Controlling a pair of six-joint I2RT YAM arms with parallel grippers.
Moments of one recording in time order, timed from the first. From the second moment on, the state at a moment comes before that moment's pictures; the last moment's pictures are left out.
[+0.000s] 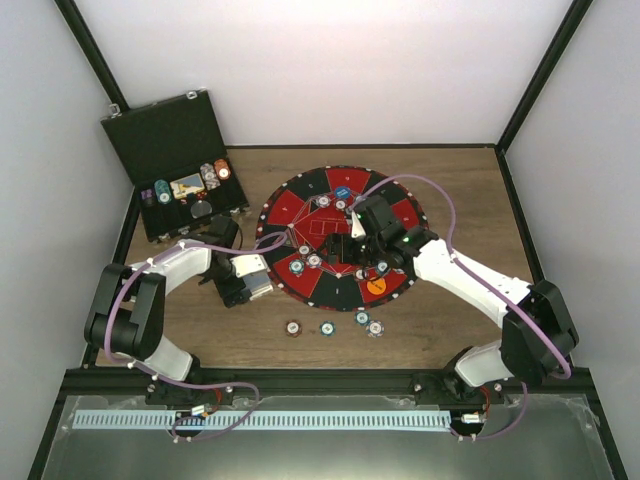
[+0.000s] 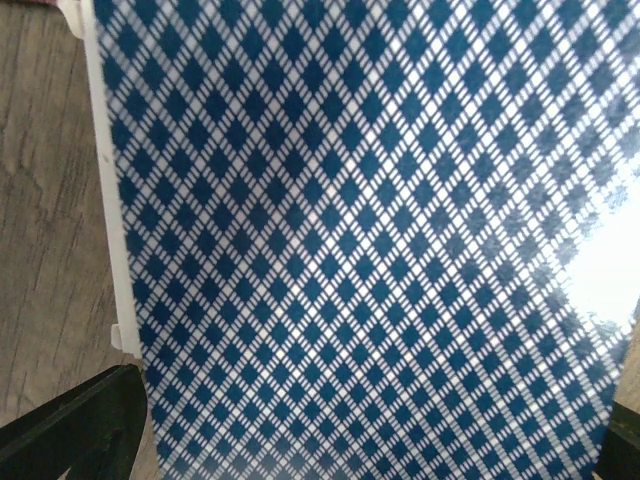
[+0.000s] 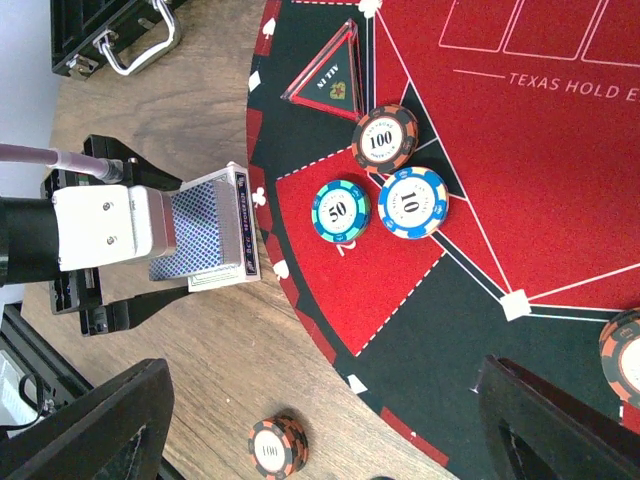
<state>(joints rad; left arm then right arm) -0.26 1.55 0.81 -0.68 0.08 0.84 0.68 1.41 1.03 -0.44 -0.28 0.62</state>
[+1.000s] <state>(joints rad) -0.26 1.53 0.79 -0.65 0.11 0.88 0.68 1.44 1.00 -0.42 -0.34 0.60</state>
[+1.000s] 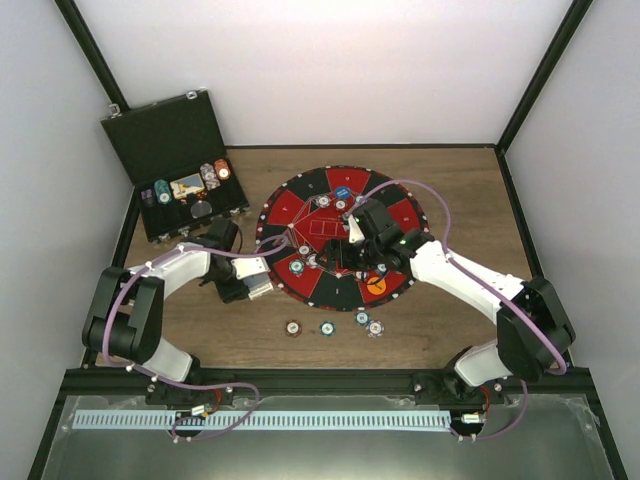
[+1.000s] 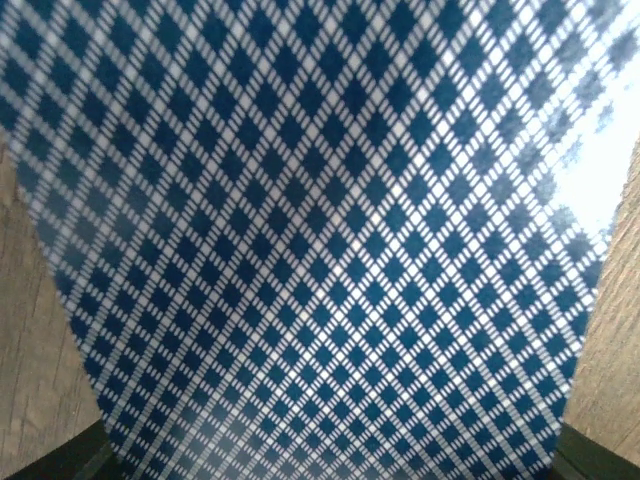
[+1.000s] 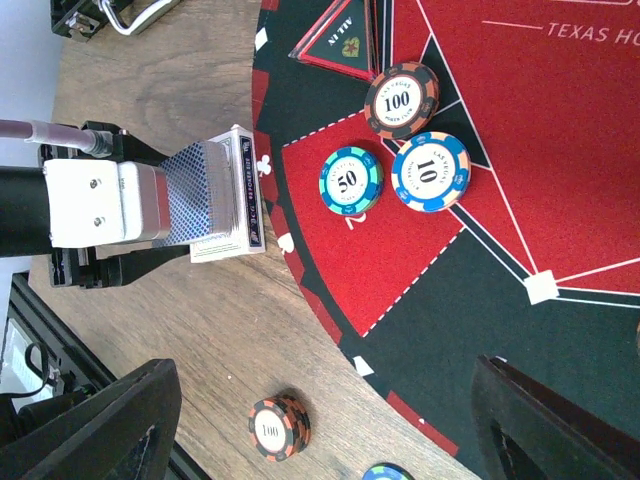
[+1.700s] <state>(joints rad) -0.26 1.40 0.80 -0.77 0.12 0.91 0.68 1.44 0.94 -0.28 -0.46 0.65</state>
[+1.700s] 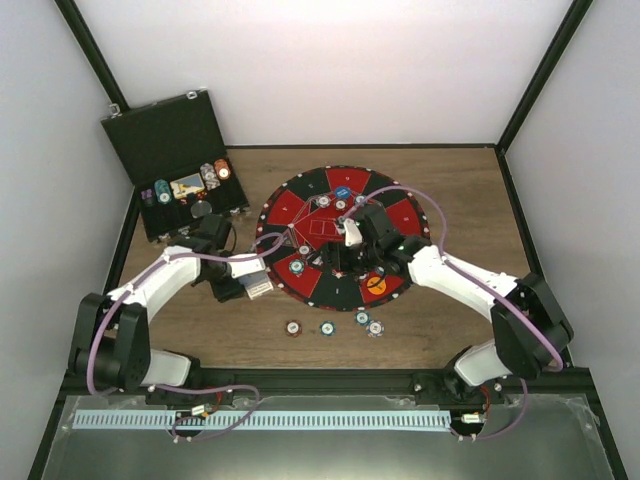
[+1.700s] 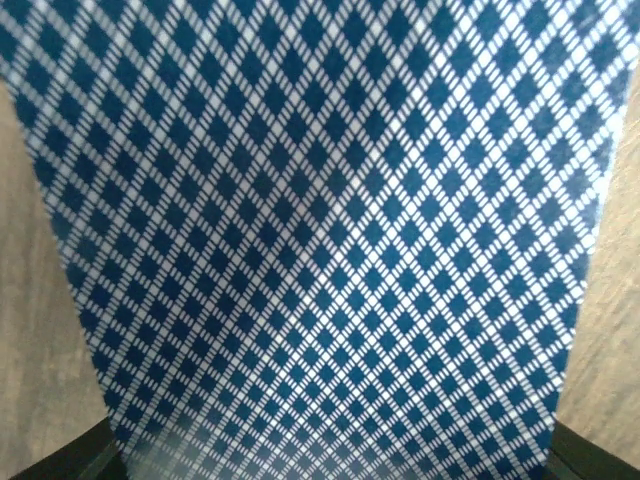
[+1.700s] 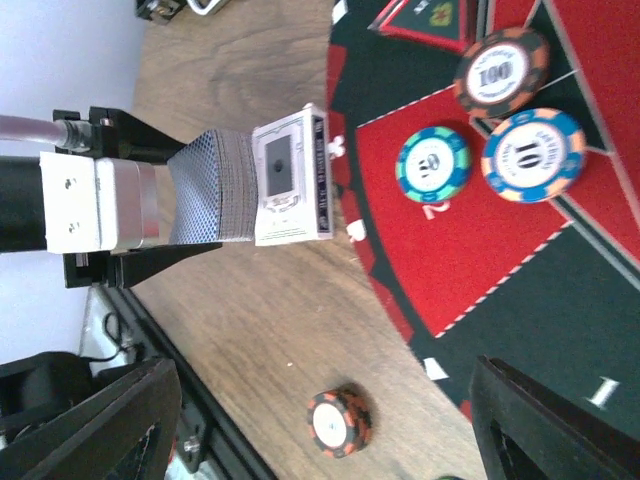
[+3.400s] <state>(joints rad) -0.48 1.23 0.90 -0.95 0.22 0.86 0.82 1.89 0.88 0.70 -0.92 1.23</state>
